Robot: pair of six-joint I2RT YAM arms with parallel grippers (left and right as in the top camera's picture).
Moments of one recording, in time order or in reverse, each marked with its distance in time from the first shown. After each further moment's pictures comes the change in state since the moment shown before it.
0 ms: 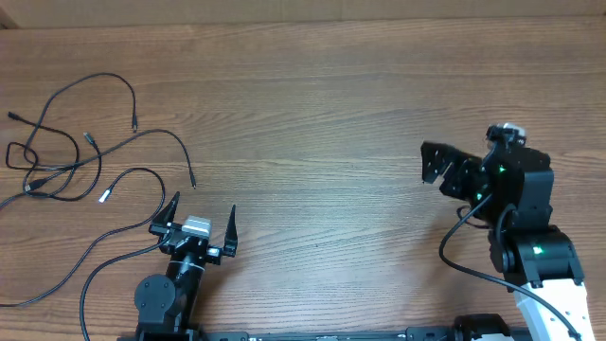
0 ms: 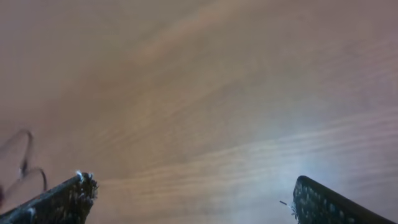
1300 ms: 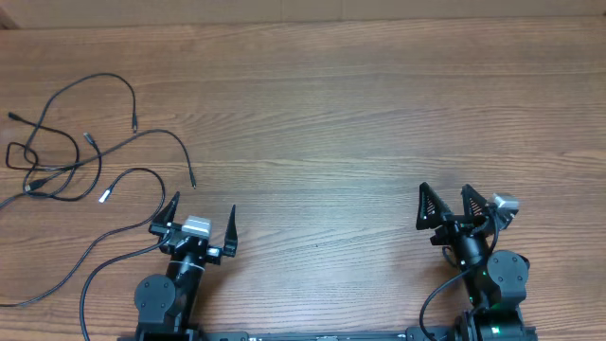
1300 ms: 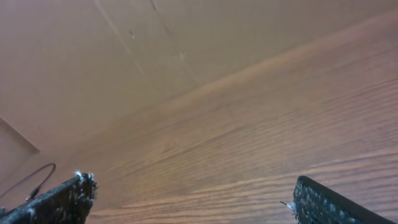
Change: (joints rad) left arm 0.000 0.000 0.000 0.000 0.000 0.000; right arm 0.000 -0.617 -0.734 0.546 0.015 0.000
